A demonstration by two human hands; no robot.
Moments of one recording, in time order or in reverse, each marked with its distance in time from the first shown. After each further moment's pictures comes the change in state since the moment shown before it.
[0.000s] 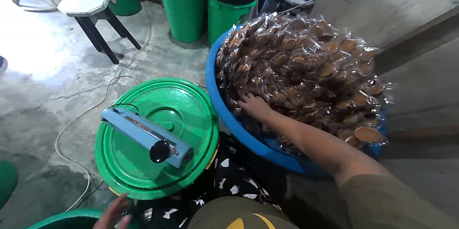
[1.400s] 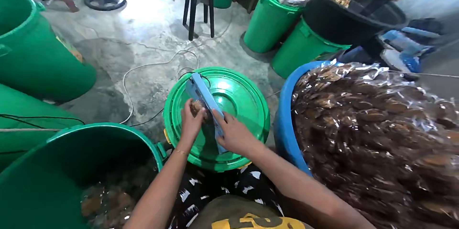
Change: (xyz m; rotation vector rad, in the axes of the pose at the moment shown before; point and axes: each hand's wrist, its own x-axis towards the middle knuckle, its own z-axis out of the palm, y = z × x) left_hand 0.148 -0.007 0.031 -0.550 0.531 -0.194; right_hand 0.017 -0.294 -0.063 0.151 -0.235 -0.326
